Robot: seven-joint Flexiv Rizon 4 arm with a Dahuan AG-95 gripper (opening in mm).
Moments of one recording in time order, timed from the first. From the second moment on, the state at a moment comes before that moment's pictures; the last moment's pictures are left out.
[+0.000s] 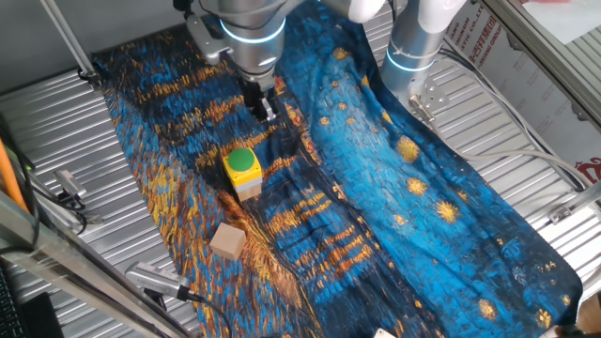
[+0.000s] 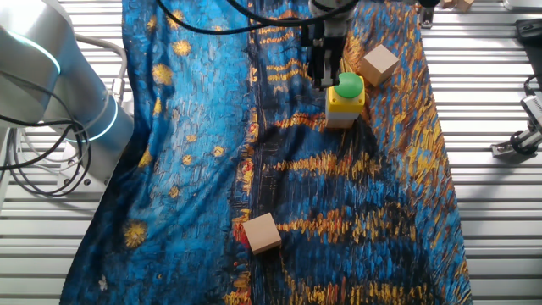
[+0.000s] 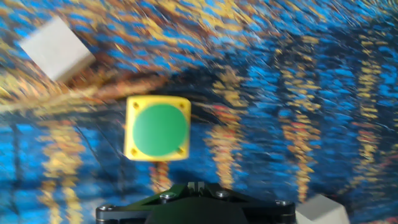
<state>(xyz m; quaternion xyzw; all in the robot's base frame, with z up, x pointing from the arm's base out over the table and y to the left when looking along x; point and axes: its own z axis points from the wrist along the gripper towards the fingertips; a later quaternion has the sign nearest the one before) 0.450 0.036 0.201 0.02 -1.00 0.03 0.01</state>
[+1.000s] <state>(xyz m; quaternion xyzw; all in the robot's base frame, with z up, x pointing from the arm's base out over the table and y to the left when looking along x) 0.530 0.061 0.217 -0.01 -1.00 0.01 0.02</state>
